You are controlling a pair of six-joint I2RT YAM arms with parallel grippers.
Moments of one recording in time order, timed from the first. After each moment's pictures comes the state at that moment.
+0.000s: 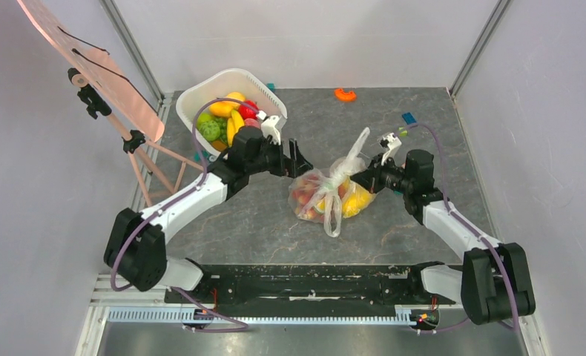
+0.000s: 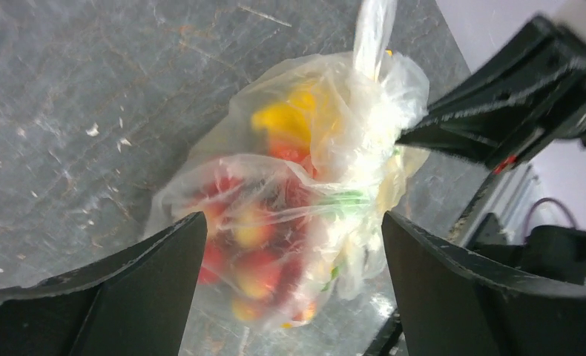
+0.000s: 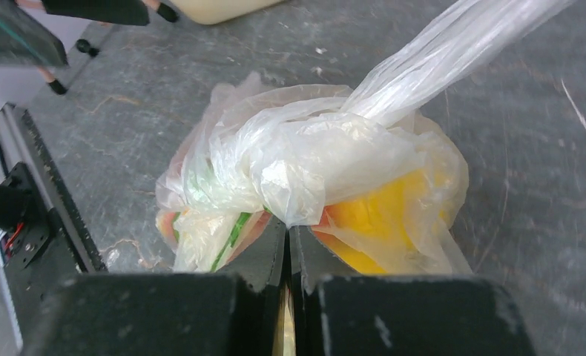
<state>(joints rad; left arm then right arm) -0.56 1.42 0.99 -0.02 0.34 -0.46 0.16 1.16 0.51 0.26 -0.68 0.18</state>
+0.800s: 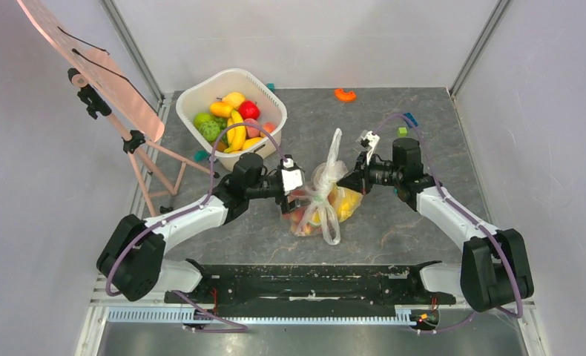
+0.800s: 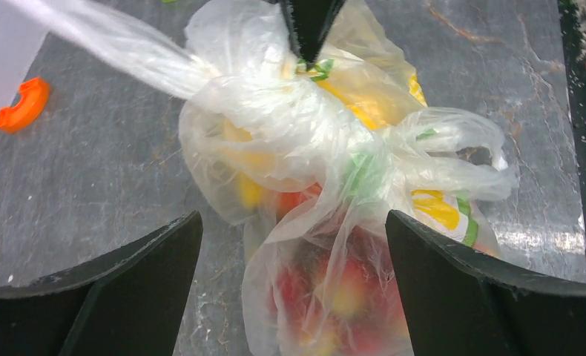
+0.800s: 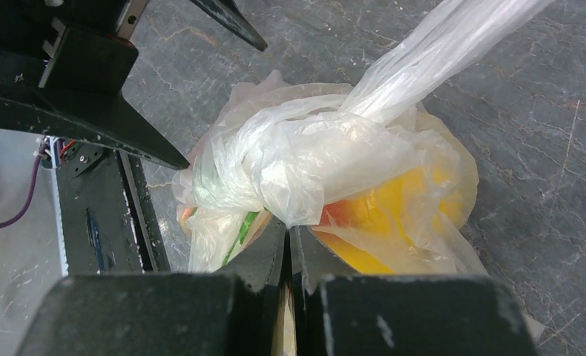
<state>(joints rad) -0.64 1.32 0.68 0.29 0.61 0.52 0.24 1.26 0.70 0.04 -0.90 -0.03</state>
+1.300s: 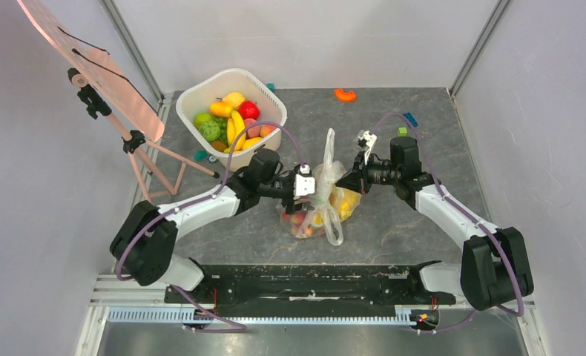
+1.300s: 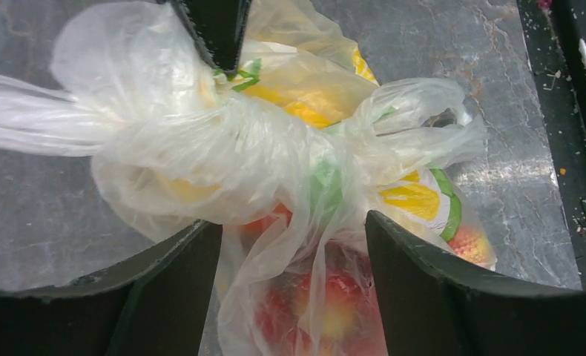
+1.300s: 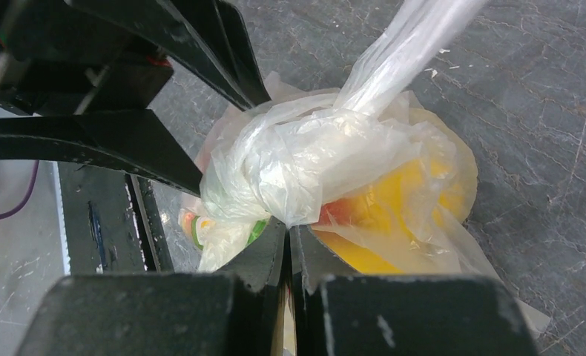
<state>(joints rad) -0.69 1.44 0.81 0.08 0.68 0.70 0.27 1.28 0.73 0.00 -0.90 -0.06</state>
